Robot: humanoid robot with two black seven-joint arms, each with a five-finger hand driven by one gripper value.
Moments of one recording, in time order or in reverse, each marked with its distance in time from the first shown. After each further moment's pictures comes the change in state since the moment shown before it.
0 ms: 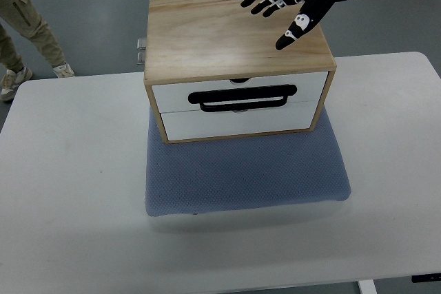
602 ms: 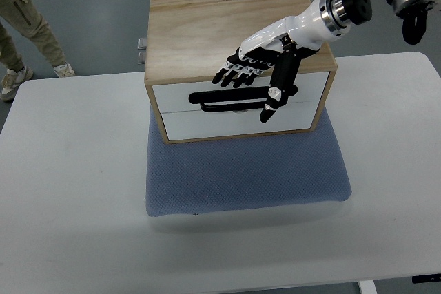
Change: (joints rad) left arm 0.000 0.000 0.000 0.000 0.000 0.000 0.000; right arm 0.036 0.099 -0.003 0.195 -0.017 0.000 -0.262
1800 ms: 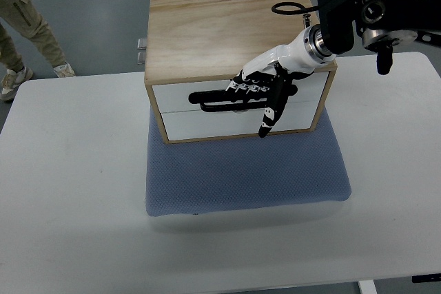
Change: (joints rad) left arm 0.000 0.000 0.000 0.000 0.000 0.000 0.000; right arm -0.047 0.066 -0.059 0.014 -0.001 -0.161 -0.106
